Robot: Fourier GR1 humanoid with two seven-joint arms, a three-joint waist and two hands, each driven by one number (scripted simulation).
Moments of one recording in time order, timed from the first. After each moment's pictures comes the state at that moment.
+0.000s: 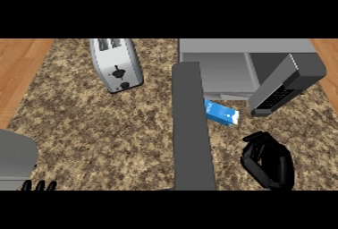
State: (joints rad) left arm 0.76 0.04 -0.10 -2.04 0.27 -0.31 -0.51; right arm 0.11 -0.01 0.04 -1.45 -0.11 -0.05 -0.64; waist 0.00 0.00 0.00
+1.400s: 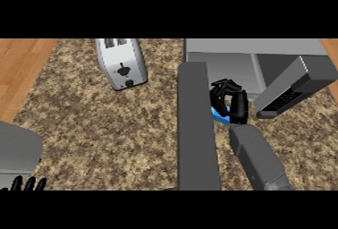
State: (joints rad) left arm 0.70 0.08 0.02 -1.95 0.33 -0.37 -0.51; right arm -0.62 -0.02 -0.05 -0.60 -0.11 -0.43 -0.68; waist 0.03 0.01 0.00
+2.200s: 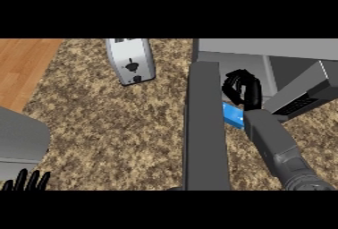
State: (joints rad) left arm 0.64 0.10 0.03 -1.92 0.33 -0.41 -0.49; right arm -0.85 -0.15 -0.12 -0.19 -0.03 -0.55 -0.78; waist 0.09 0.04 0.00
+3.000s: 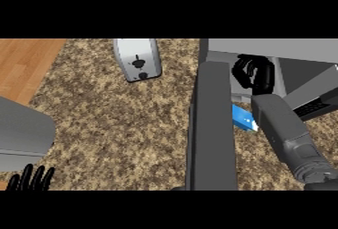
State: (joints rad) left arm 0.60 0.11 0.03 -1.89 0.33 -0.42 -0.49; right arm -0.95 -0.21 -0.16 -0.18 -0.02 -0.67 -0.85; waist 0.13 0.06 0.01
